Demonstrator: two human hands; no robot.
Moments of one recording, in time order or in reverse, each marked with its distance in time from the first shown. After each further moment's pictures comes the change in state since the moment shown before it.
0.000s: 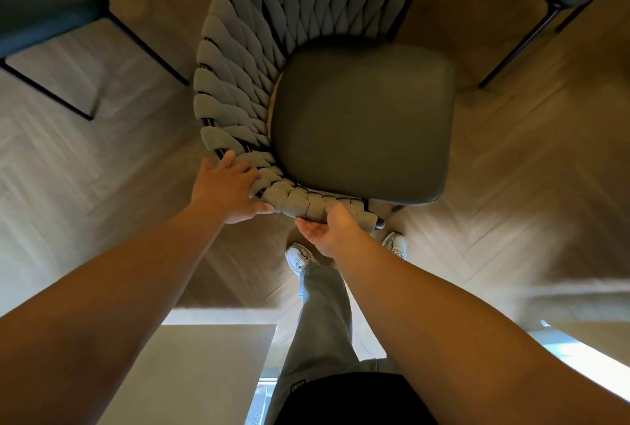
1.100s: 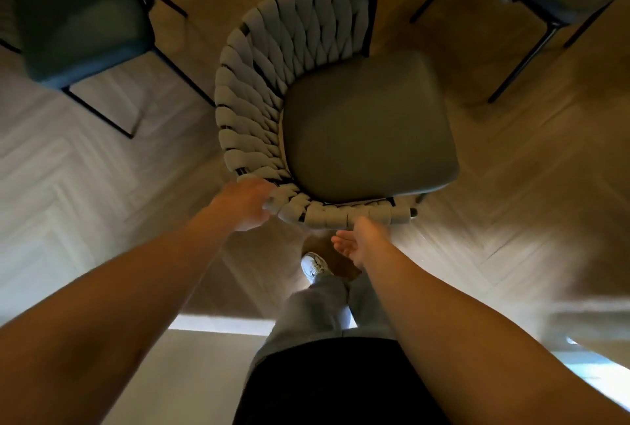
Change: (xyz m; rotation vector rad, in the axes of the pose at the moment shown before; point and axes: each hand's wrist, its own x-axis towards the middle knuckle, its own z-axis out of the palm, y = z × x) left_hand -0.054 0.014 -0.036 -0.374 -0.091 0.061; right_hand -0.028 0.000 -0.055 -0.465 0.095 -0.203
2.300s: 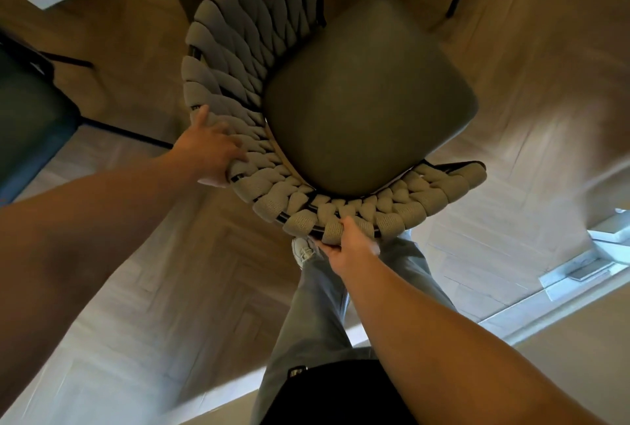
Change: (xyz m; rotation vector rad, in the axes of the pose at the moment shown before) left_hand 0.173 -0.159 -0.127 1.064 -0.064 0.452; right_hand 0.044 0.024 0.188 1.135 0.239 0.156
